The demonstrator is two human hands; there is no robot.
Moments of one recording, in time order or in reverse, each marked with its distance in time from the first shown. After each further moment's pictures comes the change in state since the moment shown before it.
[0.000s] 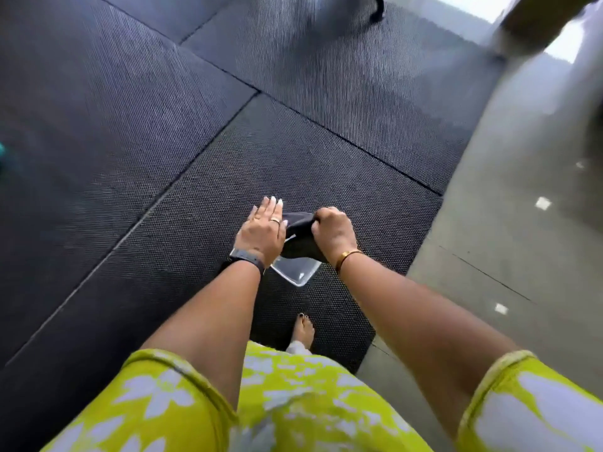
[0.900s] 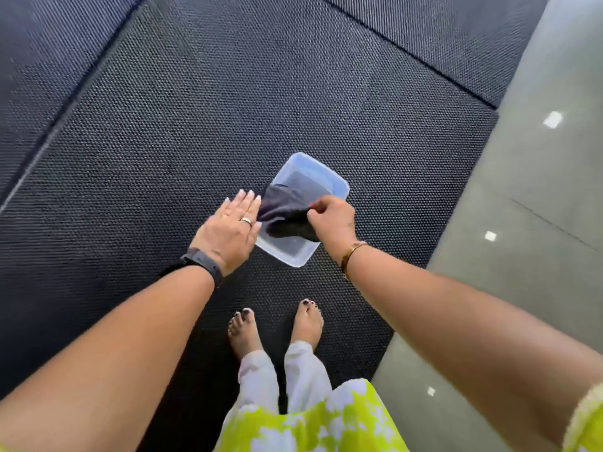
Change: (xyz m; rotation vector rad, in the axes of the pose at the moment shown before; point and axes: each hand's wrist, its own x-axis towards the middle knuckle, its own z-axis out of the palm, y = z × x) left_hand 0.137 -0.123 0.307 0.078 -0.113 0.265; right_hand 0.178 0.131 0.284 0.450 -0.064 0.340
